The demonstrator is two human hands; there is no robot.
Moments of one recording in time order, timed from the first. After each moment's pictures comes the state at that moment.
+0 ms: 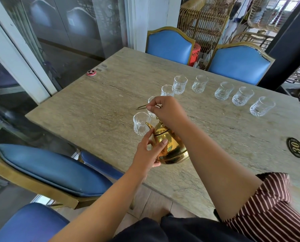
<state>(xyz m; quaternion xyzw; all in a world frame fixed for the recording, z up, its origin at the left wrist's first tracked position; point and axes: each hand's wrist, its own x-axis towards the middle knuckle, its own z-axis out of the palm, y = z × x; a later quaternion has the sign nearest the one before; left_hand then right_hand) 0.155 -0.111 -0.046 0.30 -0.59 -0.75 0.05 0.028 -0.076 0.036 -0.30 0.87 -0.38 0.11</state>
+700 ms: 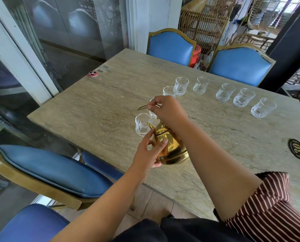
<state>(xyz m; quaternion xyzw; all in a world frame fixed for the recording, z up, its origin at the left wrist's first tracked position) 0.155 -0.120 -0.042 0.30 -0.57 -0.77 0.04 0.034 -0.082 0.047 -0.30 0.88 -0.36 0.11</state>
